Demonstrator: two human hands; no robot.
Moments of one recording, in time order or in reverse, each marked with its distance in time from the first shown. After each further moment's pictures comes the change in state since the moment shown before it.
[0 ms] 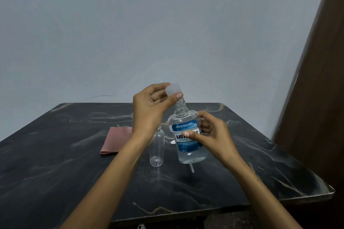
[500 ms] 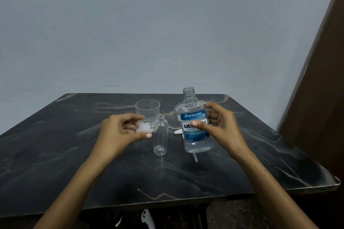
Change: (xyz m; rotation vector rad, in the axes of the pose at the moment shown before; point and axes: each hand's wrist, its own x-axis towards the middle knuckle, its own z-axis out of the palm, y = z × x) left_hand -0.043 -0.027 -0.101 0.678 -0.084 -0.116; right_hand -0.004 0.007 0.002 0.067 -0.009 0.028
